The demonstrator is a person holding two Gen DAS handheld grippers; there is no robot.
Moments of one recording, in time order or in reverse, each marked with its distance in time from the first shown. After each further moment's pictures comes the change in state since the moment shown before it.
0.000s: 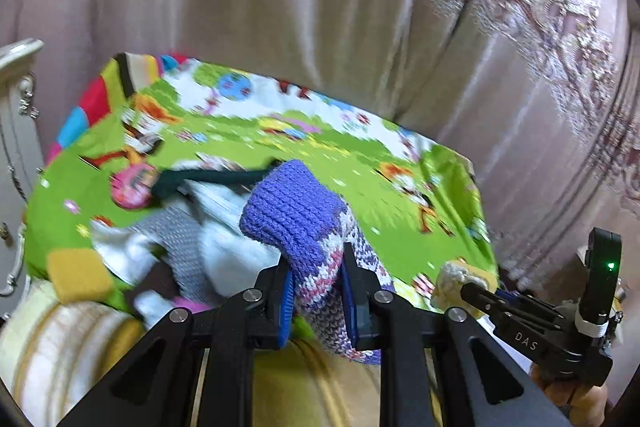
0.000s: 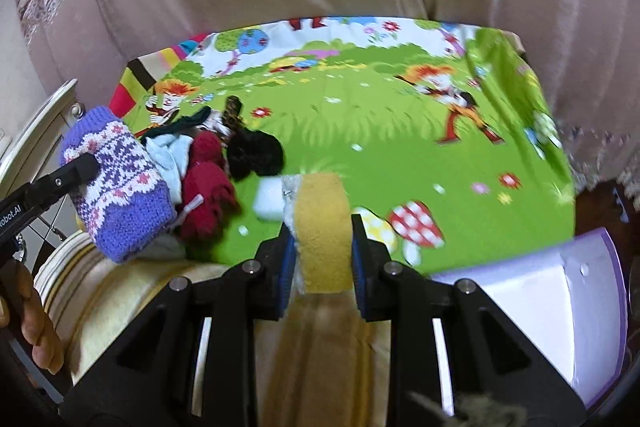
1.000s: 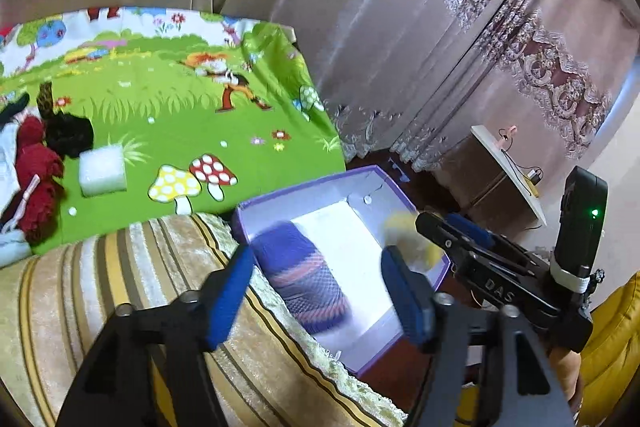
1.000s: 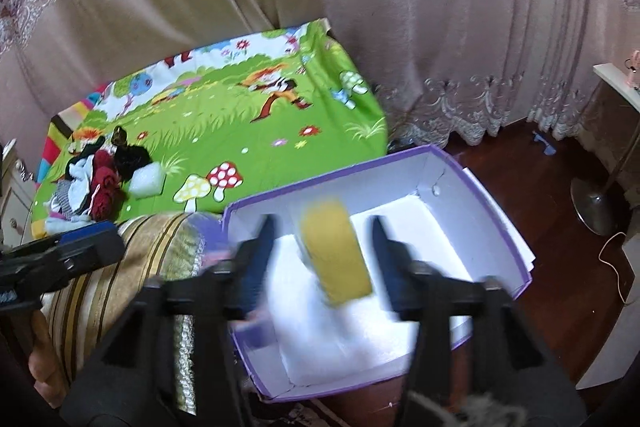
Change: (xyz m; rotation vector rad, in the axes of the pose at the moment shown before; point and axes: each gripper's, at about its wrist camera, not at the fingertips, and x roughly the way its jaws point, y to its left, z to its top) left arm 0.015 -0.176 -0.078 0.231 0.333 -0.391; right arm -0.127 -0.138 -0.084 0.234 -0.084 -0.286
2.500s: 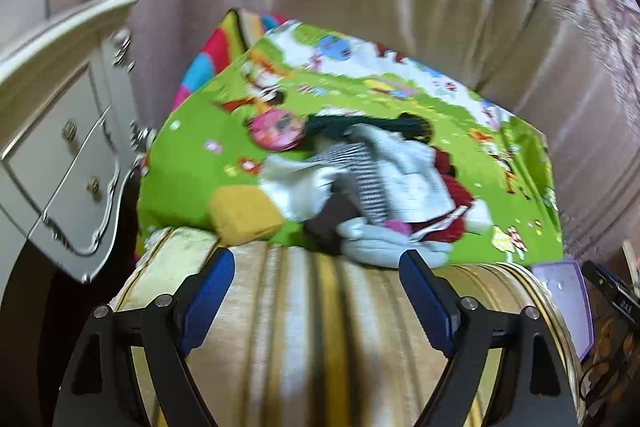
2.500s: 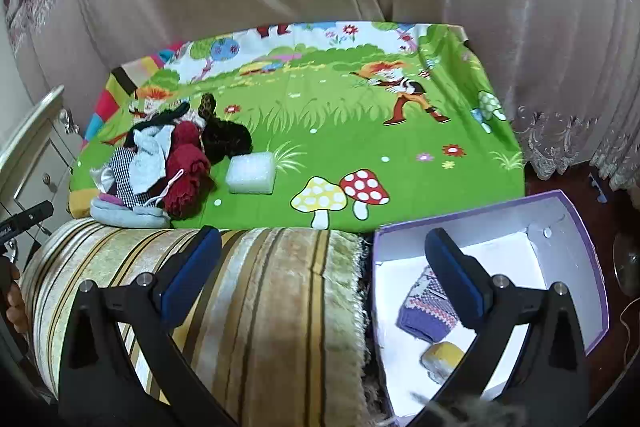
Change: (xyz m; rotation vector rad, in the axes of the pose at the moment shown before) left arm -0.182 0.251 -0.055 -0.372 -0.177 0.619; right arm 0.047 0.146 0.011 -0.203 0.051 0.201
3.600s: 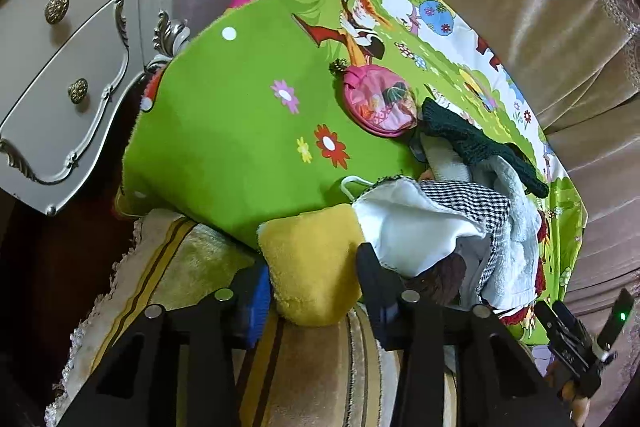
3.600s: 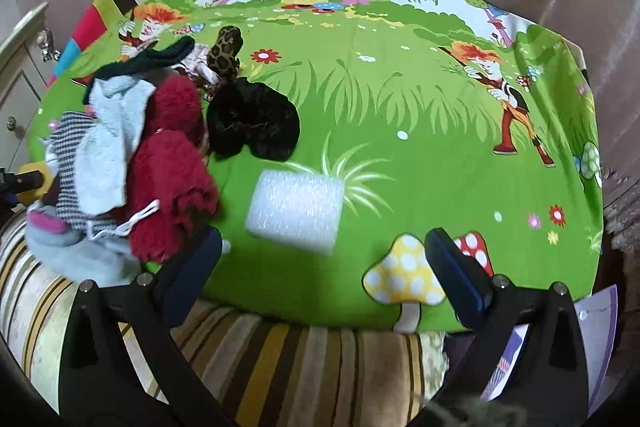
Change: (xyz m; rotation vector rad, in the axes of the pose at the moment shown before) left arm 0.106 0.079 0.035 -0.336 0.213 -0.009; right arm 0.156 0.084 0.052 -0.230 0.210 0.008
